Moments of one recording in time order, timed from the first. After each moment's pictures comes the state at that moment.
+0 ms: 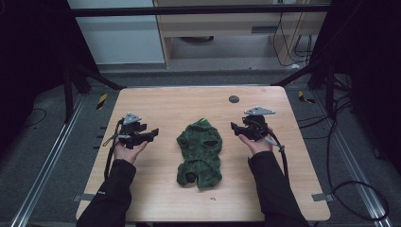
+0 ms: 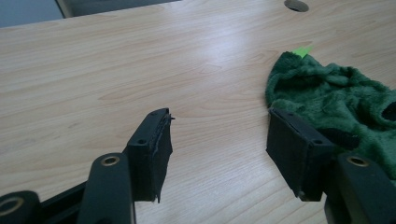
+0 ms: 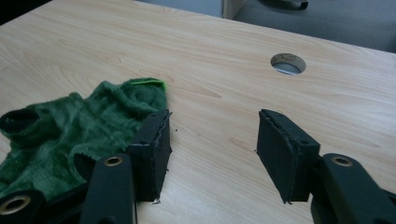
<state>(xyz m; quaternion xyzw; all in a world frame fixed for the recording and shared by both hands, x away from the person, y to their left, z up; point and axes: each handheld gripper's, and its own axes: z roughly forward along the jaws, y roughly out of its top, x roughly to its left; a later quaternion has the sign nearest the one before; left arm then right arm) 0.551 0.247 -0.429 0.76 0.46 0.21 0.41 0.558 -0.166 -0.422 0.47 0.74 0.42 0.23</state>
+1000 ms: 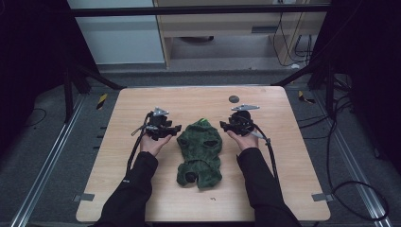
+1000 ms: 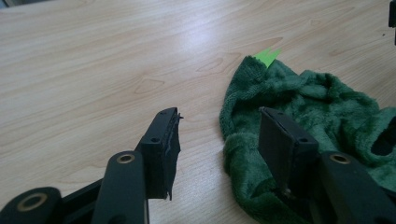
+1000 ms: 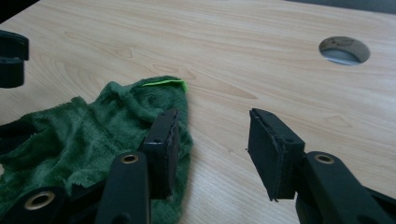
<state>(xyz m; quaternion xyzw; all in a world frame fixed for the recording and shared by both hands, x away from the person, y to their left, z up) 0.596 0.177 -0.453 0.78 0.44 0.16 0.41 0.595 -0.136 -0.449 0.48 0.75 0.42 0.18</state>
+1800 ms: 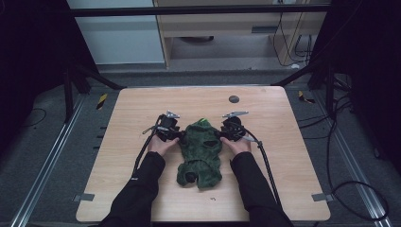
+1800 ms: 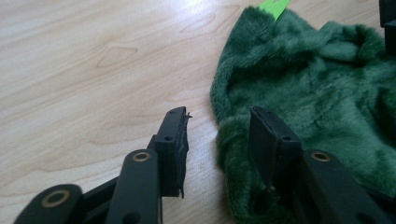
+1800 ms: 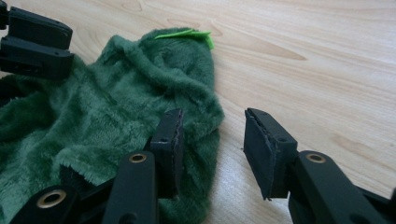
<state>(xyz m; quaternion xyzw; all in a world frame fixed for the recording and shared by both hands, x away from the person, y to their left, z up) 0.611 0.153 -0.481 0.83 0.43 0.14 0.34 0.601 -0.114 -0.485 0.47 0.78 0.39 0.14</state>
